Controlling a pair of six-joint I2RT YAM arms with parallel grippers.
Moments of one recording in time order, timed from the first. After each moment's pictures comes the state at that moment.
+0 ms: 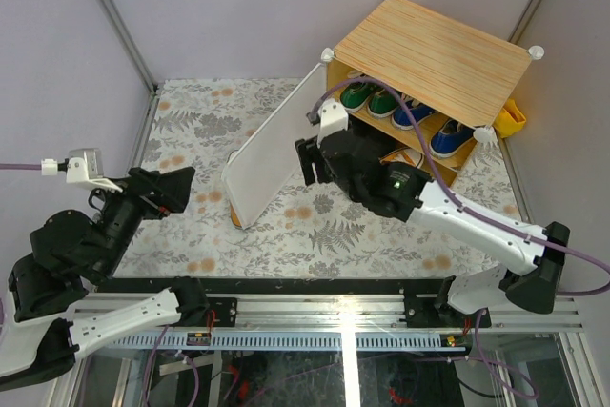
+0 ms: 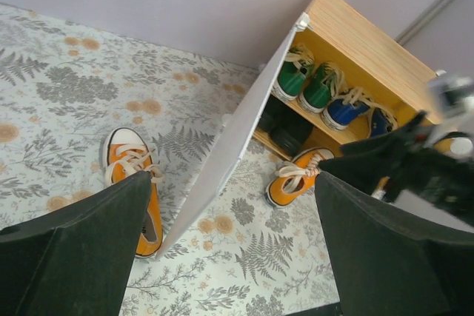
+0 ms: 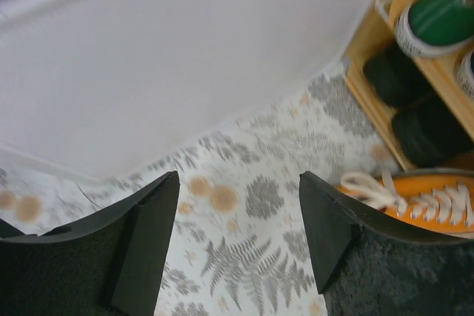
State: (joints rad) left arm -1.04 0.49 1.28 -0.83 -0.77 -0.50; right arm 1.04 1.39 1.35 -0.50 0.50 0.28
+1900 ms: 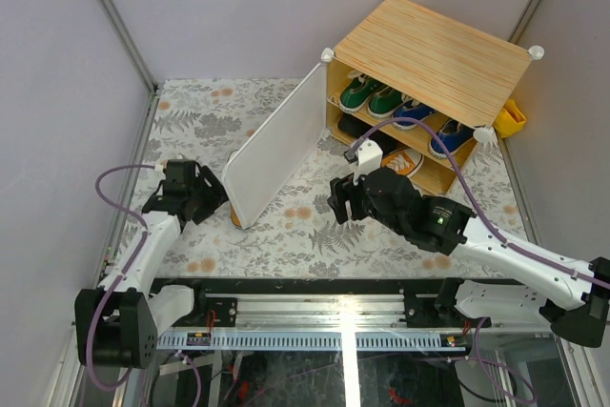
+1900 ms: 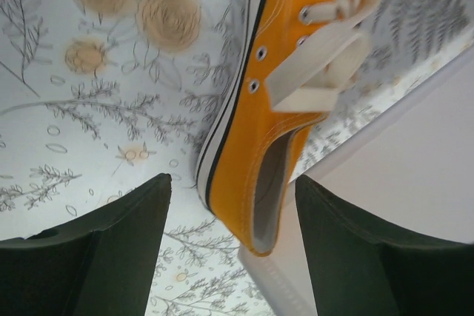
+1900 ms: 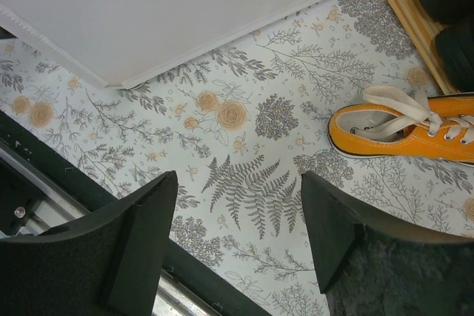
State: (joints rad) left arm -0.03 1.05 0.66 -0.49 0.09 -0.73; right arm 1.04 1.05 1.02 -0.49 0.35 0.33
